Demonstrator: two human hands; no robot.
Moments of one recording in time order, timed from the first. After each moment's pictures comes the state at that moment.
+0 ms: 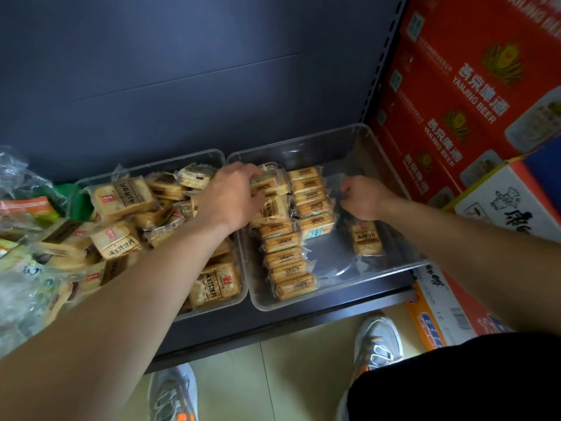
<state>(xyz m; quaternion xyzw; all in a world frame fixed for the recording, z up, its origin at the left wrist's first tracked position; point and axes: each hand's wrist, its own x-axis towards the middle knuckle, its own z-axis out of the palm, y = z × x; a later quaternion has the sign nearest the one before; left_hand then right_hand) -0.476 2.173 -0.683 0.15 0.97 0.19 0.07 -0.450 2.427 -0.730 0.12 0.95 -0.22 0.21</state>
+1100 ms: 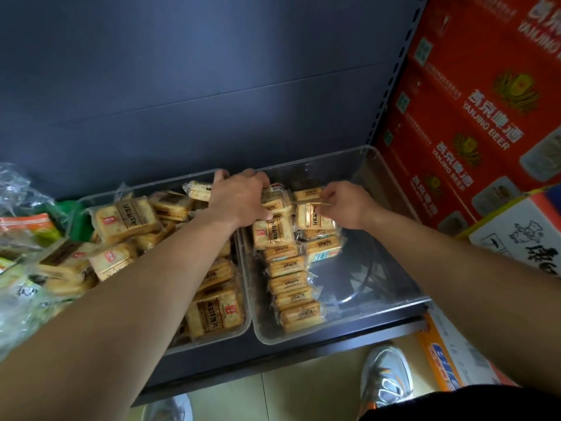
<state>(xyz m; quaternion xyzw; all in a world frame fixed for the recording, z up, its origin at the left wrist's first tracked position) -0.541 2.183 -0.705 0.21 0.97 -0.01 0.10 -0.488 2.402 -0.733 0.10 0.93 -0.31 0.16</state>
